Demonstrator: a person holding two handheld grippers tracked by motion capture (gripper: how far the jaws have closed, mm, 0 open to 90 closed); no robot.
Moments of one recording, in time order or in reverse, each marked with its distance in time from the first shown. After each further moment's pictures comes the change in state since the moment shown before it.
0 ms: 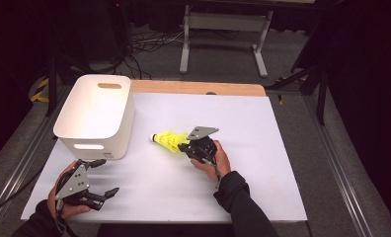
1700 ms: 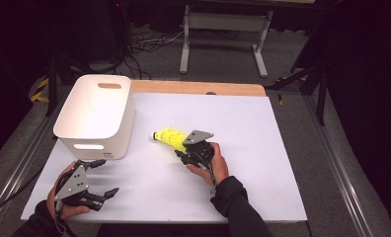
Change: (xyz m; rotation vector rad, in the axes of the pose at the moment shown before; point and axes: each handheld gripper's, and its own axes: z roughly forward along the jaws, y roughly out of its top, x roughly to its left) left arm -0.001 0.001 -0.002 -0.005 0.002 0.000; right arm 0.016 -0.002 0.001 0.037 -0.115 -0.010
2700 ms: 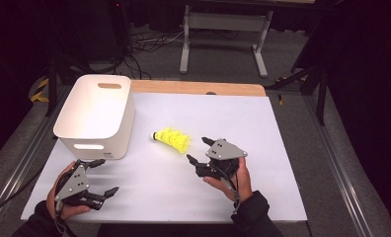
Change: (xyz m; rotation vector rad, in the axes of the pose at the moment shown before) left arm -0.001 0.001 0.000 0.013 0.025 0.000; right arm 0.017 -0.005 -0.098 -0.249 -0.108 -0.080
